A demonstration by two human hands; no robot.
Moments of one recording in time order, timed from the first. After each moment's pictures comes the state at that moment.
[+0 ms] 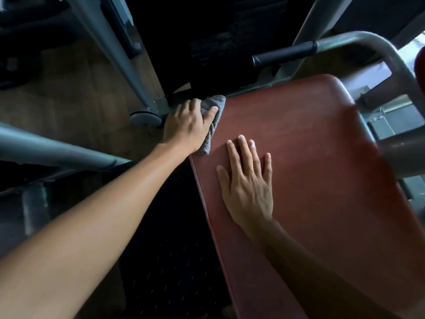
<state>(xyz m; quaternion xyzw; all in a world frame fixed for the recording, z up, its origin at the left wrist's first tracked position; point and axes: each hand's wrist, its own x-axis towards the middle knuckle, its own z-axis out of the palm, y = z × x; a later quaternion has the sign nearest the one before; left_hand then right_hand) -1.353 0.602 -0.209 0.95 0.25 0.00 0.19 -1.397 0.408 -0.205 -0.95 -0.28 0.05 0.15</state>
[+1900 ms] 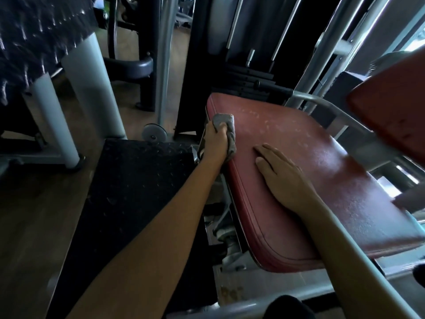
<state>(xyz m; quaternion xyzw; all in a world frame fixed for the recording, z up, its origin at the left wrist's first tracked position) -1.499 0.456 -0.259 0.57 0.26 0.28 0.73 -1.495 0.279 -0.210 -0.91 -0.37 0.03 0.15</state>
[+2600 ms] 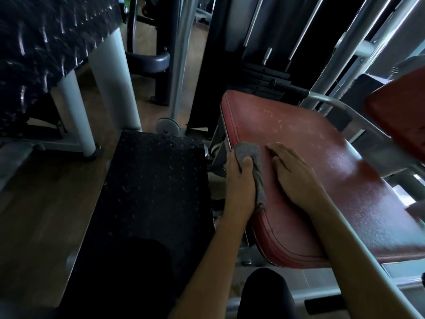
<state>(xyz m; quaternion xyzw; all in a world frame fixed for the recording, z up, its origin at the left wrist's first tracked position) -1.570 0.363 -0.280 0.52 0.23 0.29 0.77 -1.490 0.280 -0.215 -0.91 -0.38 0.01 0.19</state>
